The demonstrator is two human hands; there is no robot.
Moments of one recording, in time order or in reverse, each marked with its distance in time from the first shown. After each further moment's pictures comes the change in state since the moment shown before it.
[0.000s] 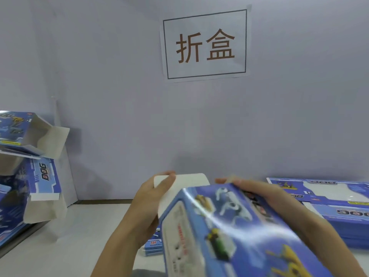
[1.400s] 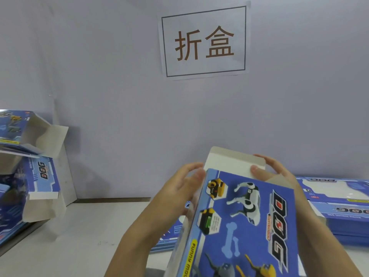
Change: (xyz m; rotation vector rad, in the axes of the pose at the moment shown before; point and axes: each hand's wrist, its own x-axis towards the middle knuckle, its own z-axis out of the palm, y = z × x) left_hand -0.019 0.020 0.033 0.314 -0.299 0.127; right_hand -0.009 0.005 -0.023 -0.125 0.415 -0.413
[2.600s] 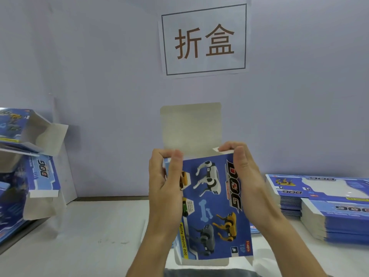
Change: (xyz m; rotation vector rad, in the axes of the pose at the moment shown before) left_hand 0.001 0.006 0.023 -0.237 0.529 0.335; right_hand -0.021 -0.003 0.059 -0.187 -0.247 -0.370
